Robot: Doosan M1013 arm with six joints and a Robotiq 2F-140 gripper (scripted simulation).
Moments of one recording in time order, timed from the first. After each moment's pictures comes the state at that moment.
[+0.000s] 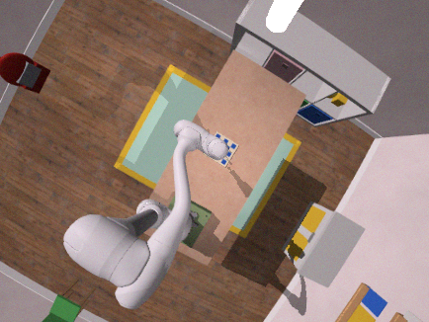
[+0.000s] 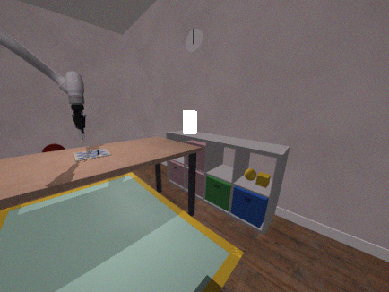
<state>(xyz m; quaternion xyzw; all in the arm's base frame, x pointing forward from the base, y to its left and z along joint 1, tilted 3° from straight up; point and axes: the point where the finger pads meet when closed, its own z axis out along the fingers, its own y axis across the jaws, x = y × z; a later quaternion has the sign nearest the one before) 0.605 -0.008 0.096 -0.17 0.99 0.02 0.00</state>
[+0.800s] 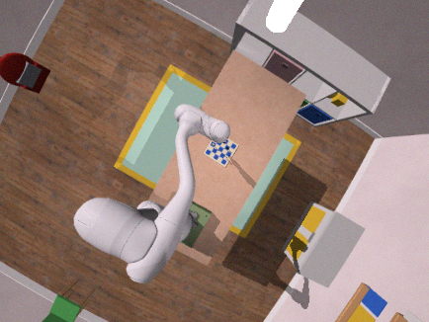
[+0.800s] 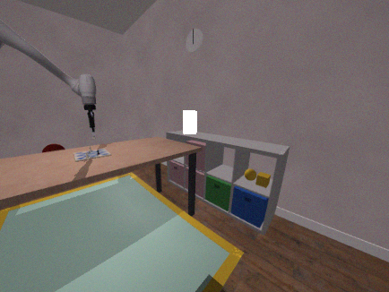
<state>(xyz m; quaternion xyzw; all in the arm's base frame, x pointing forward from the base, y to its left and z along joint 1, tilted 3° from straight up) 0.688 0.019 0.098 0.06 1.00 0.02 0.00</state>
